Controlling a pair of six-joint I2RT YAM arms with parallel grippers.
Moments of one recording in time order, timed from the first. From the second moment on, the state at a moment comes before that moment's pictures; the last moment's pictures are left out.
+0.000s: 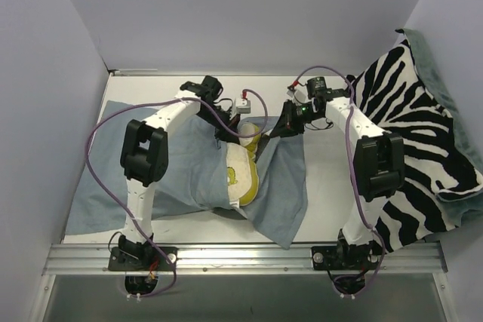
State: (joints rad) left arm -0.45 2.19 1.87 -1.04 0.93 0.80; right arm 0.21 1.85 1.43 -0.74 -0.78 0.34
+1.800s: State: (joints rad) left arm -0.64 1.96 1.50 -0.67 0.73 0.64; right arm 0.22 1.95 1.48 -0.82 -0.75 0.22
